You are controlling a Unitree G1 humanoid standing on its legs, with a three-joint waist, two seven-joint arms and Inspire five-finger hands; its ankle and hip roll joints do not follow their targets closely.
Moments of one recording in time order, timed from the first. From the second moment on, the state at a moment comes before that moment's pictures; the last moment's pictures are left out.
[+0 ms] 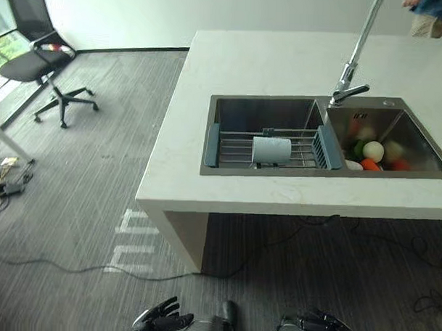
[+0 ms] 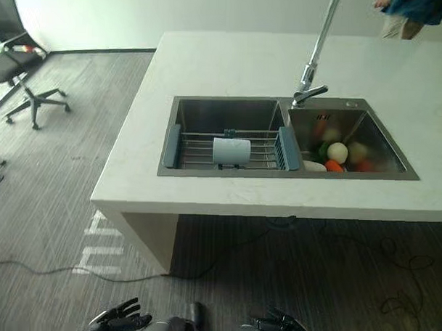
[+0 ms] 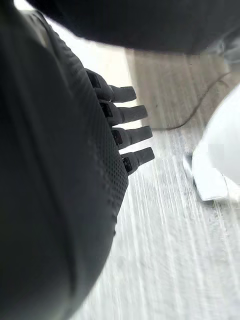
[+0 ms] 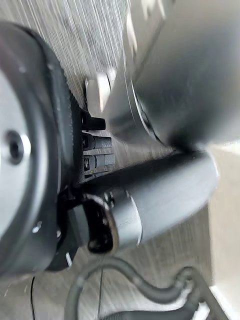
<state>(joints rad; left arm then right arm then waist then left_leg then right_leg) 0.07 0.26 -0.03 1.26 -0.42 -0.19 -0.29 -0.04 -0.29 -0.03 1.33 0.40 -0.05 0.29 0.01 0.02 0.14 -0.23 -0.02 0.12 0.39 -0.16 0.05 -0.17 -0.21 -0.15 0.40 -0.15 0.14</state>
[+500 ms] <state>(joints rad) 0.08 0.28 0.09 1.26 -0.47 -0.20 -0.12 -0.02 -0.37 -0.05 1.35 0.38 -0.02 0.32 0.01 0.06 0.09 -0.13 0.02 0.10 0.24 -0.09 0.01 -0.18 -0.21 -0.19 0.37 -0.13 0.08</state>
